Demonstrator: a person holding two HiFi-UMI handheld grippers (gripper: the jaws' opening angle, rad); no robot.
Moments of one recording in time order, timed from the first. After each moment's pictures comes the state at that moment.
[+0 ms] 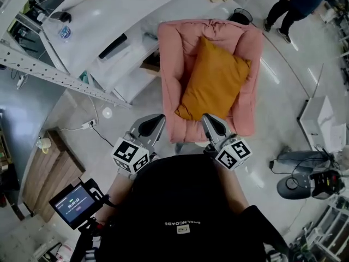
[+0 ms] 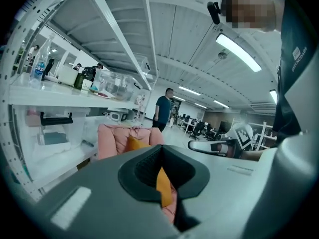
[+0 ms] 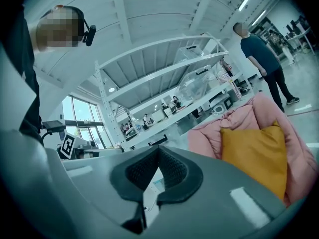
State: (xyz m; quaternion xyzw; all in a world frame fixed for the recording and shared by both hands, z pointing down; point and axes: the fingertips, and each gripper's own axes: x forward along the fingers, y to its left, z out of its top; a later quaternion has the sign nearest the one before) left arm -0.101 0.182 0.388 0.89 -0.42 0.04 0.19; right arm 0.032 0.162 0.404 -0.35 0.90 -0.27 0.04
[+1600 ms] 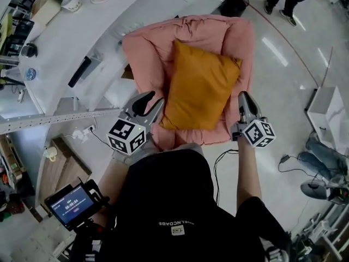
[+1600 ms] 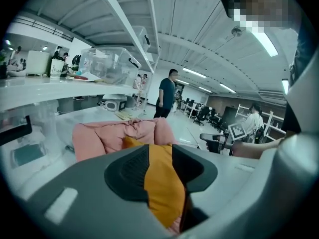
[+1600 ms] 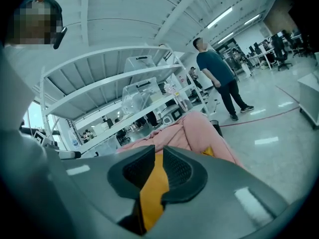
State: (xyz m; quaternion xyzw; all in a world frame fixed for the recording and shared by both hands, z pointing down) left arm 0.015 -0.004 0.429 0.87 -0.41 0.14 0.22; right arm 0.312 -0.039 0.490 -0.54 0.78 -0.30 0.04
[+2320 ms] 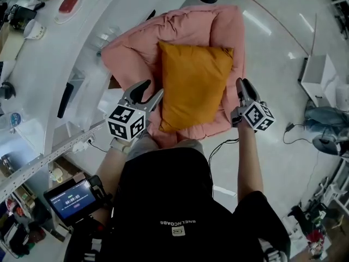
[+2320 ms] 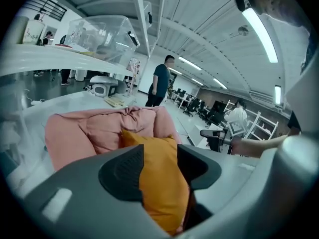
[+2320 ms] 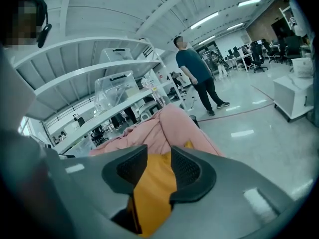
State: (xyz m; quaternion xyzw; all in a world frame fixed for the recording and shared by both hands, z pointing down) left arm 0.004 -0.116 0.505 0.89 -0.32 0.19 0.27; right arm 0.321 -0.100 0.554 -0.63 0.69 -0.35 0.01
